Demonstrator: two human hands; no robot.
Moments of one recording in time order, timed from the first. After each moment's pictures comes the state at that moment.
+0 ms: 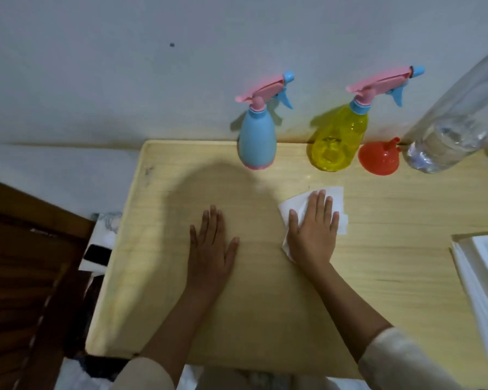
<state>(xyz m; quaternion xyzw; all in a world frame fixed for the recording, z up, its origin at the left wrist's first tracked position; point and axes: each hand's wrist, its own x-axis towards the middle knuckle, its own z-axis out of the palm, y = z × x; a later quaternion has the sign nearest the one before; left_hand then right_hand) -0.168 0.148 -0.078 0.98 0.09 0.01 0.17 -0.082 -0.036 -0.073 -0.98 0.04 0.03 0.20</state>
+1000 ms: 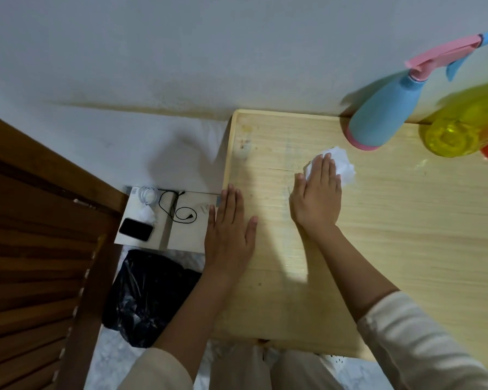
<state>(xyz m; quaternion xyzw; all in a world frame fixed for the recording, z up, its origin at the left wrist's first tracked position) -0.207 0.316 -0.081 0.97 0.11 0.01 0.21 -0.096 0.177 -0.072 -0.98 -0.01 0.01 0.21</state>
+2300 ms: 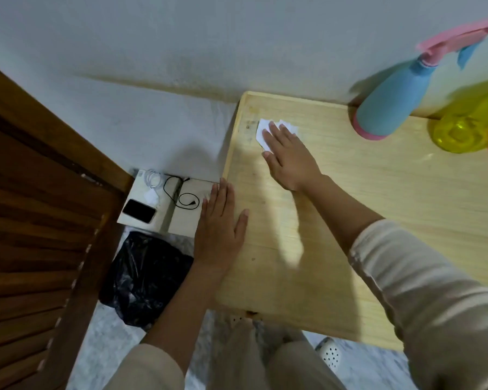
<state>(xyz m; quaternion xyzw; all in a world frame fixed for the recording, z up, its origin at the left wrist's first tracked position) -0.244 0.310 -0.083 0.96 0.15 0.04 0.24 -0.058 0.198 -0.067 -0.91 -0.36 0.08 0.18</state>
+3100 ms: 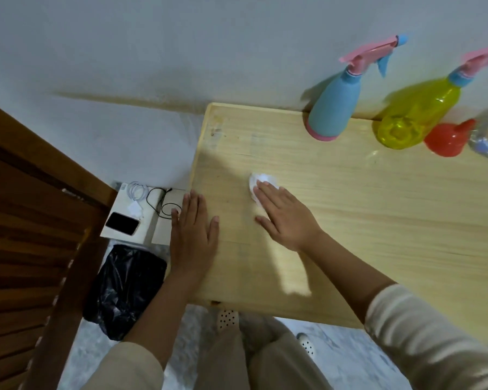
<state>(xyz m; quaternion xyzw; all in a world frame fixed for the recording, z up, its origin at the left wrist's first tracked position) -0.254 0.285 -0.081 0.96 0.18 0.05 0.20 -0.143 0.092 -0.071 -0.90 -0.41 0.10 0.10</state>
